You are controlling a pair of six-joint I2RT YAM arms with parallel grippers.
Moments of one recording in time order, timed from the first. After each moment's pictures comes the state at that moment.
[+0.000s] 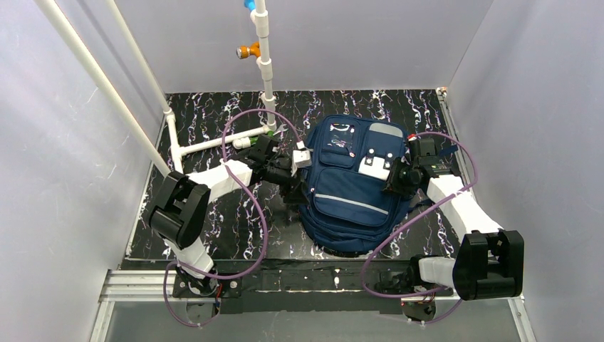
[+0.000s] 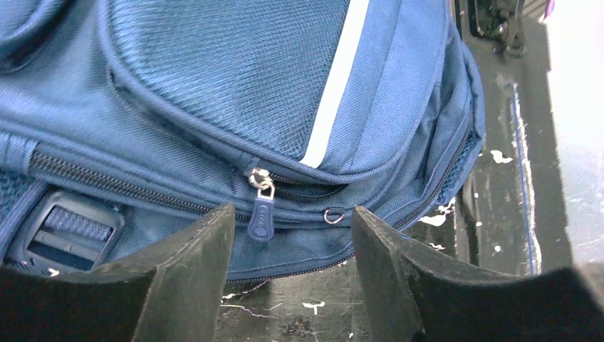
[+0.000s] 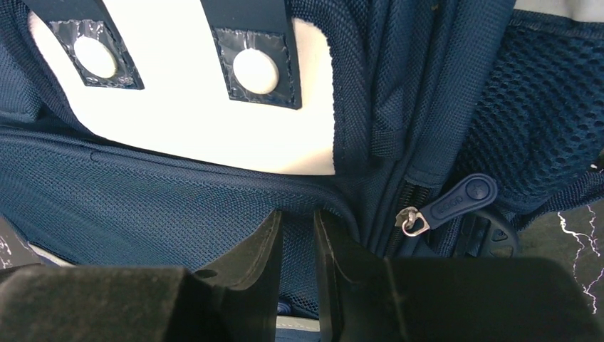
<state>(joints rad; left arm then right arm) -0.51 1.69 1.00 -0.21 0.97 0.45 0.12 1.24 0.82 -0.60 -0.20 0.40</state>
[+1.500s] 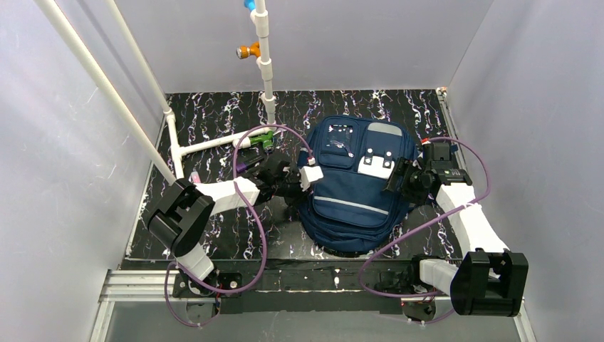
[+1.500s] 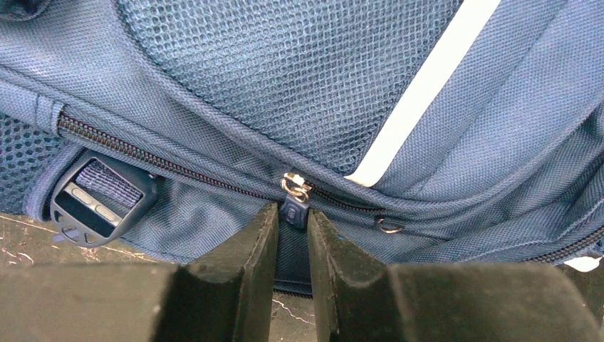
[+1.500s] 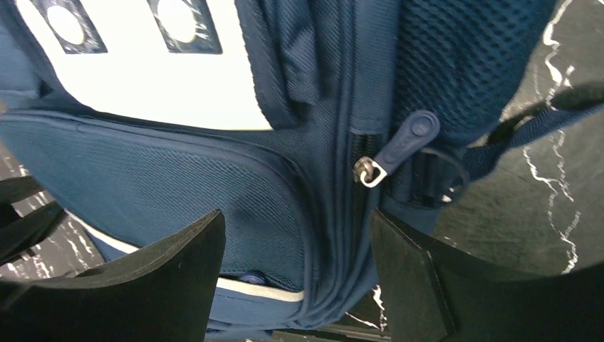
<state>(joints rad) -0.68 1.65 0.84 0.02 0.47 0.45 0.02 1.13 0.81 -0.70 -0.26 0.40</state>
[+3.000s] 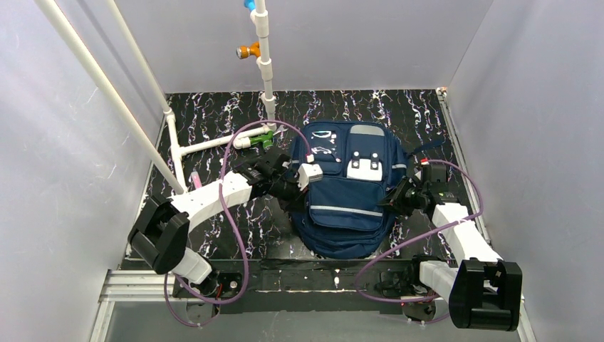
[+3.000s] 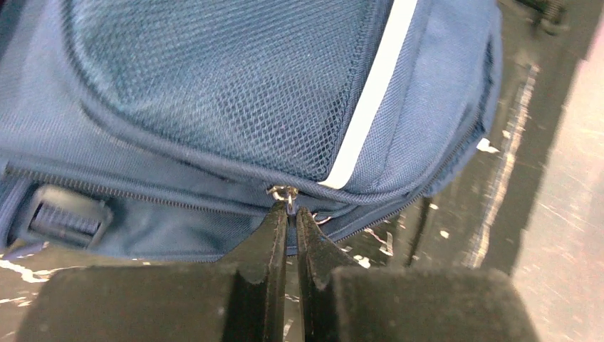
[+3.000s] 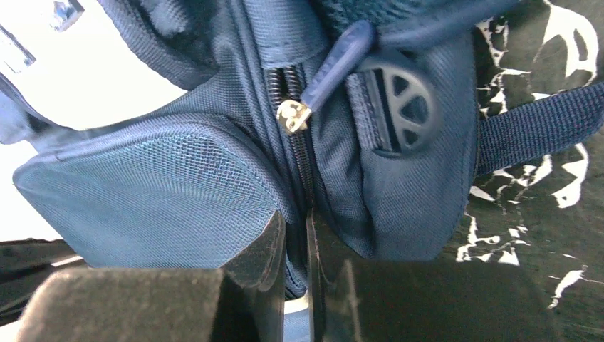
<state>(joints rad) -0.72 1.48 0.96 -0.41 0.55 0.26 0.00 1.05 0.55 -0.49 -0.44 0.59</state>
